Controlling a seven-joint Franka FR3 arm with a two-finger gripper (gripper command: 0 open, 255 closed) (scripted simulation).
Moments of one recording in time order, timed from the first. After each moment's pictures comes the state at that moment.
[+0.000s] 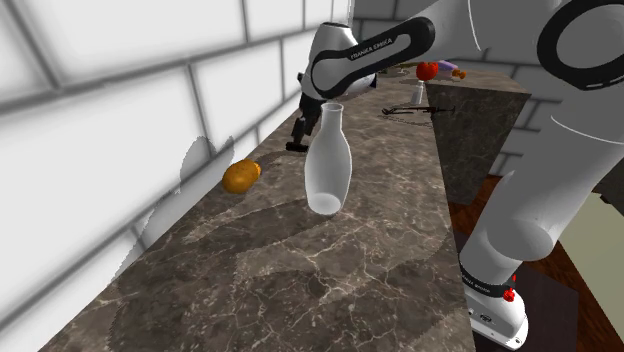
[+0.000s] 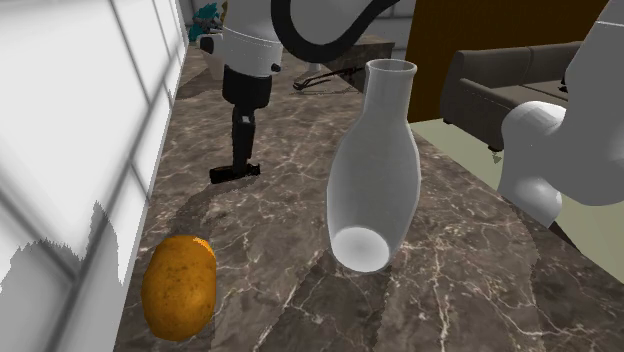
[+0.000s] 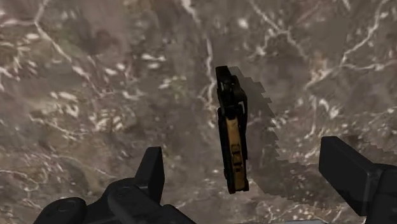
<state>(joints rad) 0.09 -0.07 0.02 -2.14 0.09 2.32 -0.30</state>
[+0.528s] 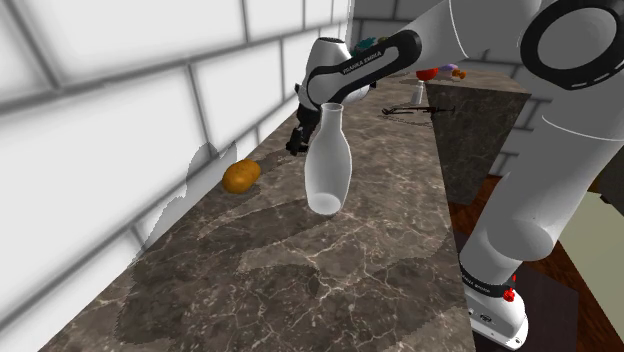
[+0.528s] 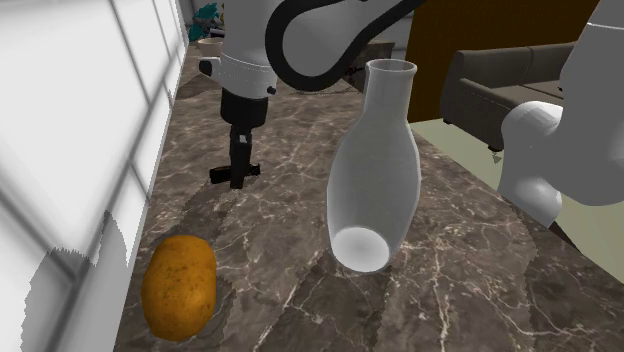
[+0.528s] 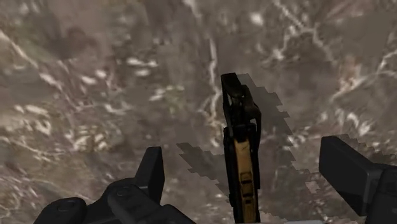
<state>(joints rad) 0.09 -0.01 0.02 -2.15 0.10 2.40 -0.31</state>
